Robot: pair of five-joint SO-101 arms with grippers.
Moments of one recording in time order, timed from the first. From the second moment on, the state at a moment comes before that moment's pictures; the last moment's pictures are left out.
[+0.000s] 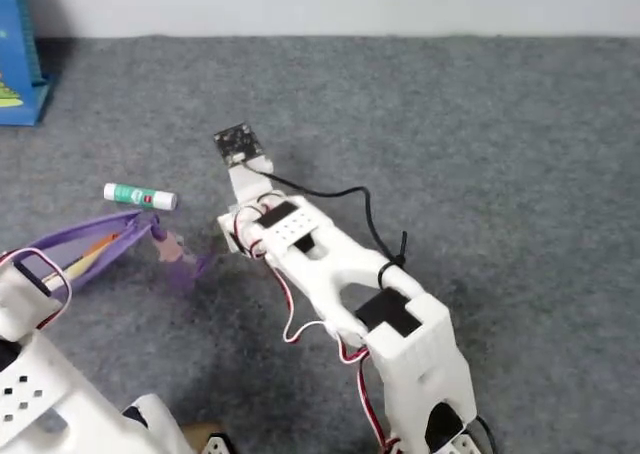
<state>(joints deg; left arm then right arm) -47.3 -47.6 17.4 99.5 11.3 -40.4 29.5 3.6 34.7 -10.9</state>
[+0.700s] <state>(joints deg) -45.9 -47.6 17.4 99.5 11.3 -48.3 -31.9 25.5 51.7 -10.2</state>
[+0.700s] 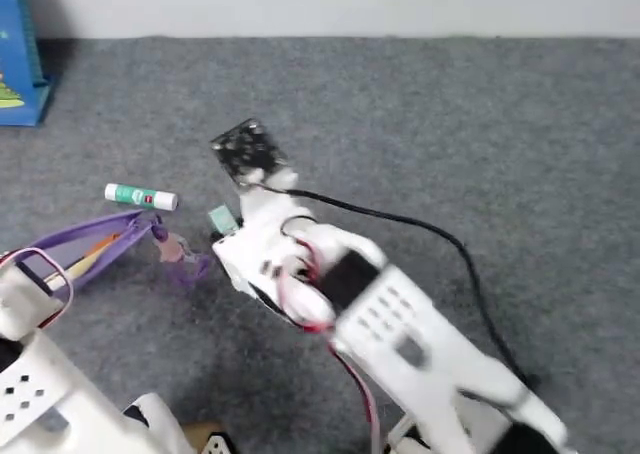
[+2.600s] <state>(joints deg) -20.3 -47.5 18.9 99.5 20.5 -54.0 -39.2 64.4 -25.7 -4.4</state>
